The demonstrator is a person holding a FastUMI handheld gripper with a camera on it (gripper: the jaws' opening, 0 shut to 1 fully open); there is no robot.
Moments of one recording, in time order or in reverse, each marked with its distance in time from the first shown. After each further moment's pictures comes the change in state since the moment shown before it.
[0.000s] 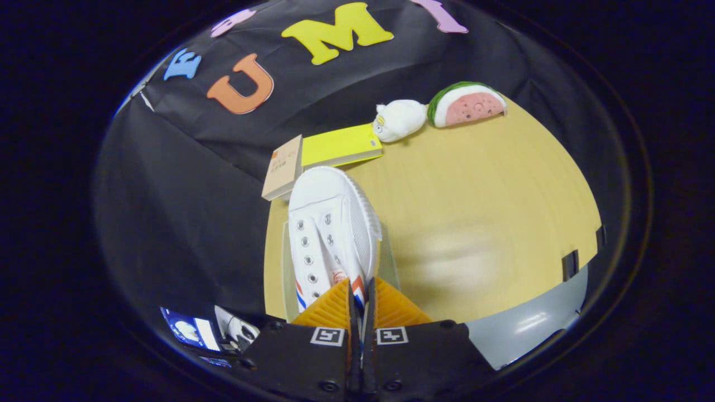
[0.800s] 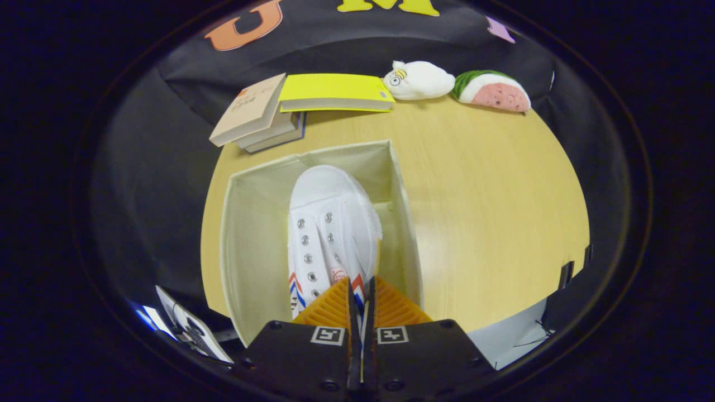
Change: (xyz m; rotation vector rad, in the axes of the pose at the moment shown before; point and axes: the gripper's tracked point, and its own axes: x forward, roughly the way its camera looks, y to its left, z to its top) arm 0.144 -0.007 -0.024 -0.140 0.134 -0.365
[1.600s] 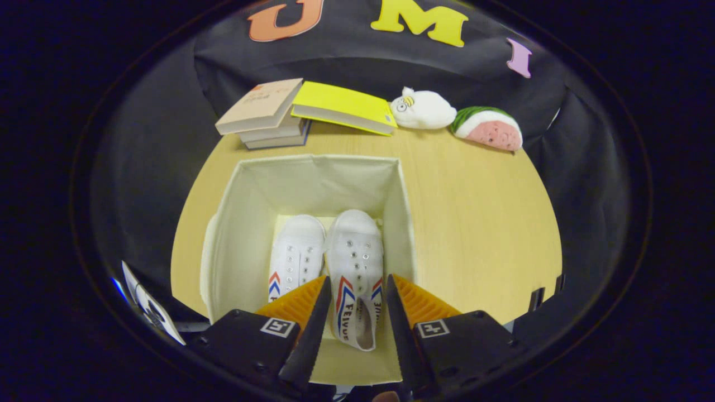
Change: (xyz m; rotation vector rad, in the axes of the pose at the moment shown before) arm -0.043 0.003 0.007 -0.134 -0.248 -0.089
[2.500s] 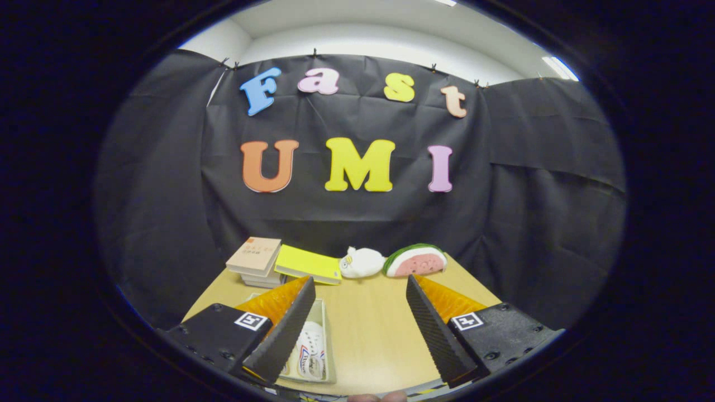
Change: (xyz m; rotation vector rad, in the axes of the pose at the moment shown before) arm -0.213 -0.116 0.031 0.130 -0.832 -0.093
